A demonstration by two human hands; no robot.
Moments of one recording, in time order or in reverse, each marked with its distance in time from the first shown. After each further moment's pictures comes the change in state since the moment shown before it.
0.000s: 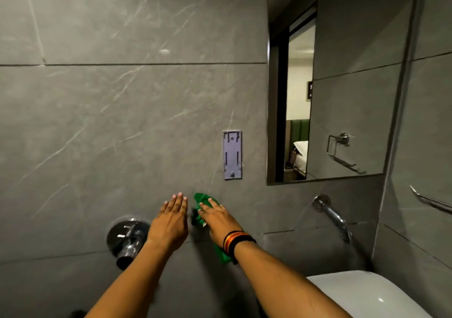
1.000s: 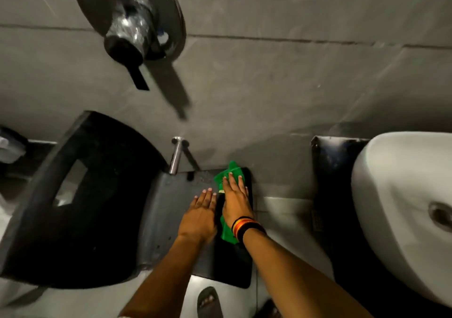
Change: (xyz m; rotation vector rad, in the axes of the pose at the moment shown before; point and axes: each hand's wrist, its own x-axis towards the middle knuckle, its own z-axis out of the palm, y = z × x) left_hand -0.233 -0.036 0.419 -0.107 -0.809 -0.090; right_hand -0.153 -0.112 0.426 0.468 -0.578 0.419
